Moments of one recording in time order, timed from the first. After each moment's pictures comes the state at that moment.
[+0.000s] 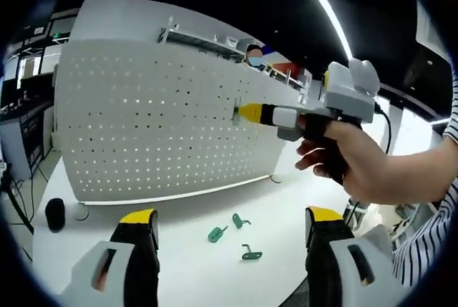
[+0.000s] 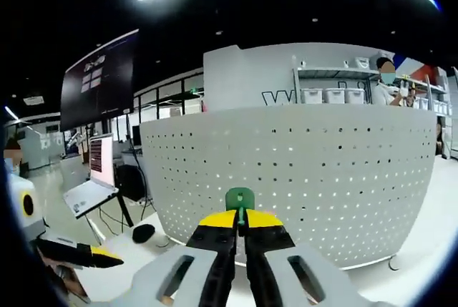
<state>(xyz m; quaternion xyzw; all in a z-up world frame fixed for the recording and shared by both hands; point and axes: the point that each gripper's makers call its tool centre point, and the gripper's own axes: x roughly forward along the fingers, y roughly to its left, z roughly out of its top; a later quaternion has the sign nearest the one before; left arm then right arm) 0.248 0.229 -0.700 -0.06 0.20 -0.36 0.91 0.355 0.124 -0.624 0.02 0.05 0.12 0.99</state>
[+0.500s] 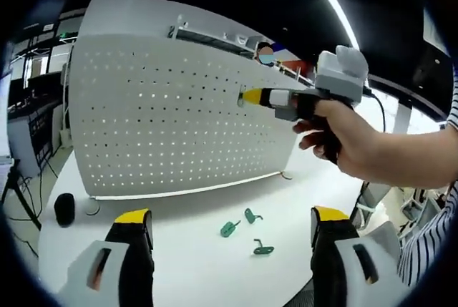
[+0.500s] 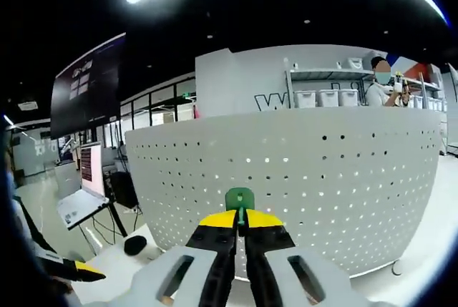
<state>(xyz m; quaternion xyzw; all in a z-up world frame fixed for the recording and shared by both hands) 0.252 0.243 -0.707 -0.05 0.20 -0.33 0.92 0.392 0.119 -0.617 0.04 0.05 0.10 0.99</state>
